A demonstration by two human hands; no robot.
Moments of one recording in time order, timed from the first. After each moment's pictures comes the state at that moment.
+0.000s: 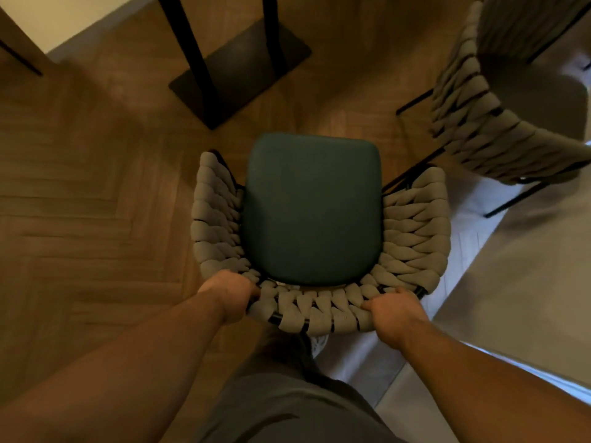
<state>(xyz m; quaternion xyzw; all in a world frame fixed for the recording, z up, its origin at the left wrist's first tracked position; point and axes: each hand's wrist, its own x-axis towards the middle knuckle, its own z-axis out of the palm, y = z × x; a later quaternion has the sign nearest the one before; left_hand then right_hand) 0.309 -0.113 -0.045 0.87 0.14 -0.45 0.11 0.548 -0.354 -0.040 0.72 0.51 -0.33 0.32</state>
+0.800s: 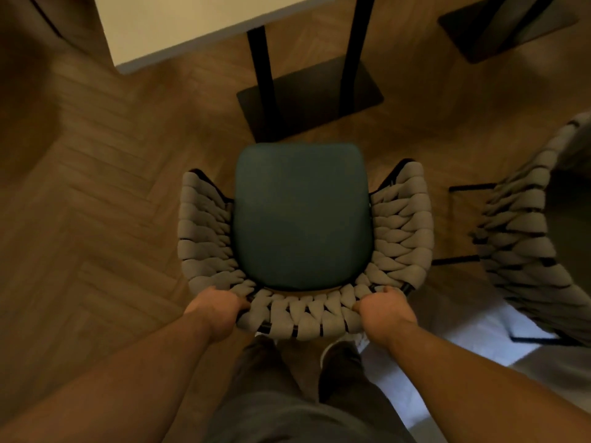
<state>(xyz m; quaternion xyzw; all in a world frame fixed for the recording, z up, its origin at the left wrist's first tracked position) 0.422 -0.068 -0.036 0.82 0.36 -0.40 0.19 0.741 -0.175 -0.055 0.59 0.67 -0.26 0.37</state>
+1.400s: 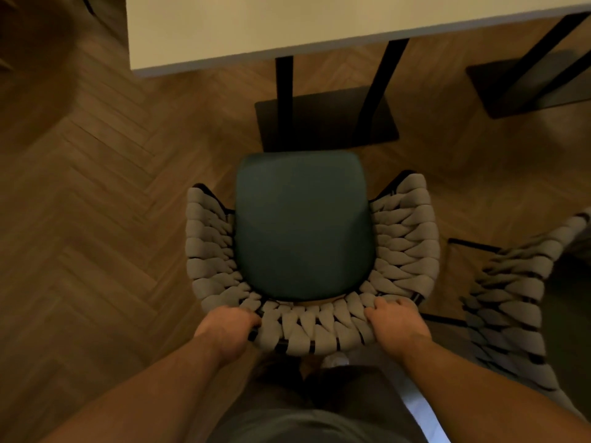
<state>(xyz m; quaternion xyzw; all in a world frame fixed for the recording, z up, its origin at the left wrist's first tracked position) 0.498 -0.044 -0.056 0.78 0.47 -0.29 0.28 0.840 -0.079 -0.043 0.57 0.71 -0.20 0.36</state>
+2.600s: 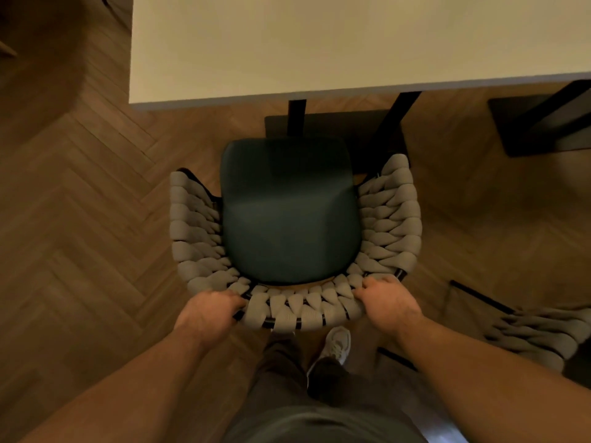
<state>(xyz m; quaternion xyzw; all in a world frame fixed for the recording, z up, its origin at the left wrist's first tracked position) 0.509 0.115 -0.039 0.76 0.55 -0.24 0.26 0.864 0.130 -0.036 0.51 0.78 -0.18 0.32</state>
